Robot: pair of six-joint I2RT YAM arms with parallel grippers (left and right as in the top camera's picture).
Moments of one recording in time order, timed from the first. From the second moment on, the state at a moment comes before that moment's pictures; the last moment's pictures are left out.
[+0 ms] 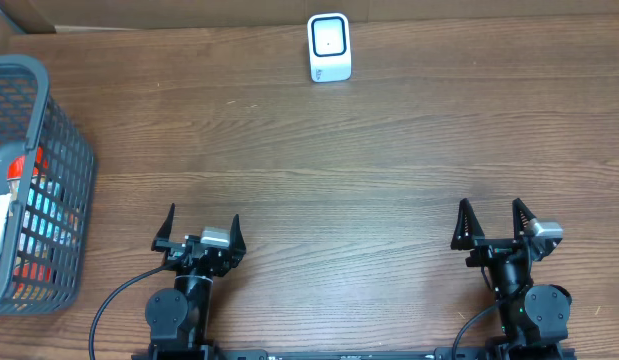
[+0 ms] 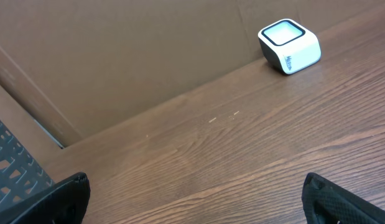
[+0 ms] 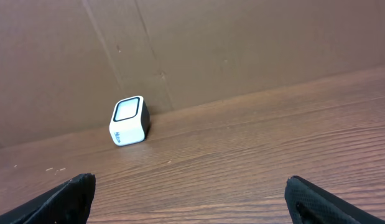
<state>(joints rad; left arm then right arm) 0.01 0.02 0.01 -0.08 0.04 0.42 0.11 0.01 0.02 -0.03 0.01 0.28</state>
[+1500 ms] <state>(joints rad) 0.01 0.02 0.03 -0.10 0.04 0.10 0.11 0.01 0.02 -0.03 0.01 0.28</state>
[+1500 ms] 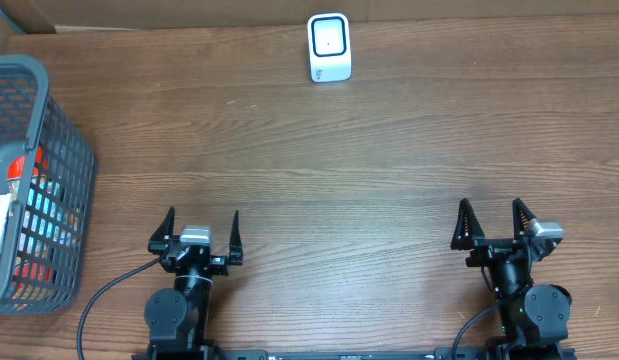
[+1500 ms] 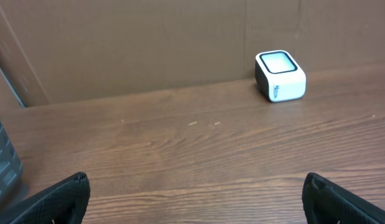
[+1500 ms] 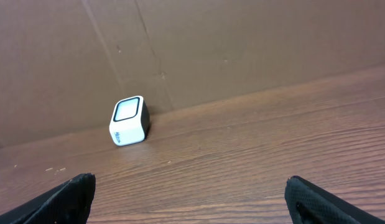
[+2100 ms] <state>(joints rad) 0.01 0.23 0.34 -0.24 0.06 0.03 0.11 0.01 0.02 -0.03 0.01 0.28</state>
